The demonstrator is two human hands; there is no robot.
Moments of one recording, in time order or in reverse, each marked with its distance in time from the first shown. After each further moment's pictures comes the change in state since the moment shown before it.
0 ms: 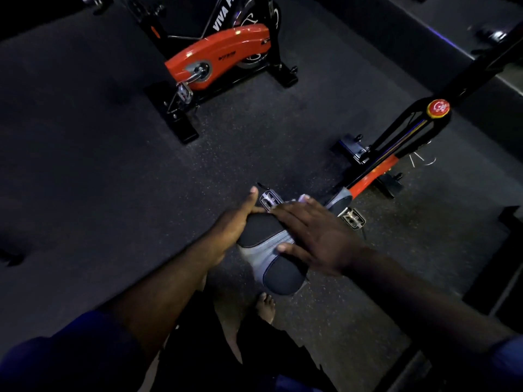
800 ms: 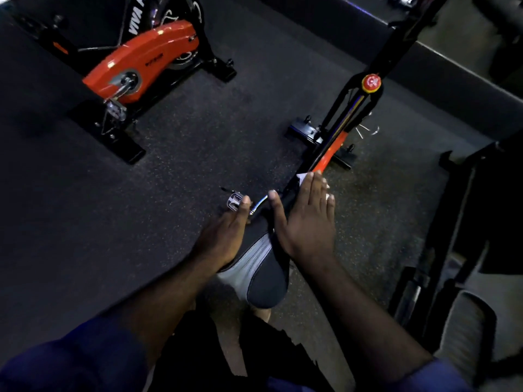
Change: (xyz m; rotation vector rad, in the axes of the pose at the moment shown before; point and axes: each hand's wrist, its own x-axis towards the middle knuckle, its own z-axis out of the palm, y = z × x) left_hand 0.023 0.027 0.028 0.747 -0.055 0.249; right_hand 0.023 -0.027 0.000 0.219 0.297 1.181
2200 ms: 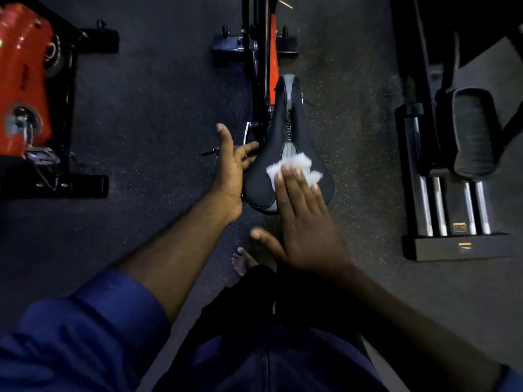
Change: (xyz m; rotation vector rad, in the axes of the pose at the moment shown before) left_hand 0.022 -0.021 -0.033 -0.618 -0.452 -0.163; right_hand -0.177 -0.096 0.060 -0.015 0.038 0.078
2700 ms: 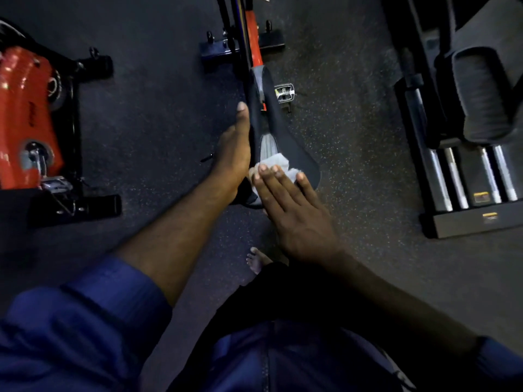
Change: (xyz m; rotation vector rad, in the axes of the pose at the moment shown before) left_hand 0.002 0.015 0.044 0.537 0.045 0.225; right_hand -0.010 0.019 0.023 -0.103 0.260 -0.090
